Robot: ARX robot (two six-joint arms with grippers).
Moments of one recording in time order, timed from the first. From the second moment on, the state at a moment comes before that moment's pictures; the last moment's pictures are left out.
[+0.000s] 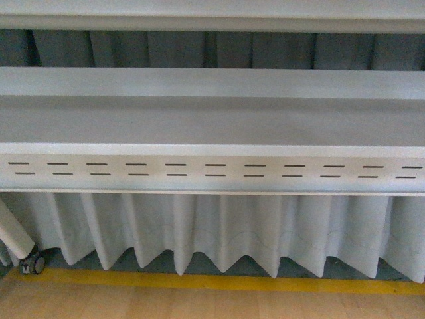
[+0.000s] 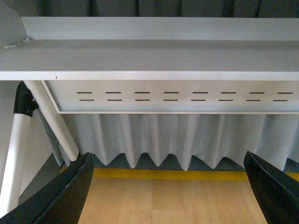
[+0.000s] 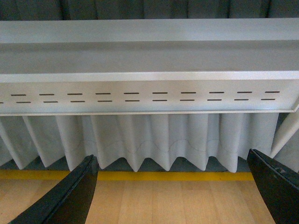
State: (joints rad) left arm 0.00 0.01 0.01 0.00 0.00 0.00; right arm 0.00 0.00 0.01 0.00 0.00 -0.01
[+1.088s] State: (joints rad) left arm 0.00 0.01 0.01 0.00 0.00 0.00; right arm 0.00 0.00 0.01 0.00 0.00 -0.01
